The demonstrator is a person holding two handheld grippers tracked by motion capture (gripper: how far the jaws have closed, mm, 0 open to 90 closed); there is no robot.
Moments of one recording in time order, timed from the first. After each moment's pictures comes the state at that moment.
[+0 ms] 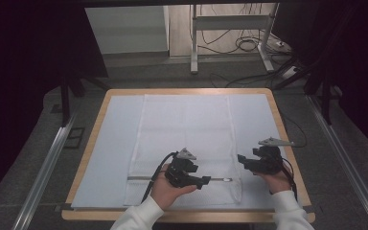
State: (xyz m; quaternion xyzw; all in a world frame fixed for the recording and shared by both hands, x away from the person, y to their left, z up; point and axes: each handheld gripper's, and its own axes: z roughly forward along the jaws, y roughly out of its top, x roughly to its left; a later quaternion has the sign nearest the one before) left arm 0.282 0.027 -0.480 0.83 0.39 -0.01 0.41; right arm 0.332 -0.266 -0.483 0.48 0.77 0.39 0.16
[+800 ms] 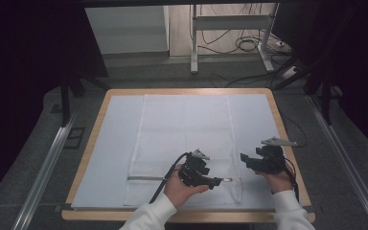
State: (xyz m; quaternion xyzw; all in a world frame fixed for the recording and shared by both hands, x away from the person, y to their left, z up) left arm 0.294 -0.008 -0.492 0.83 0.38 -0.04 0.39; right arm 0.333 -0.272 -0.483 0.49 0.76 0.38 0.18
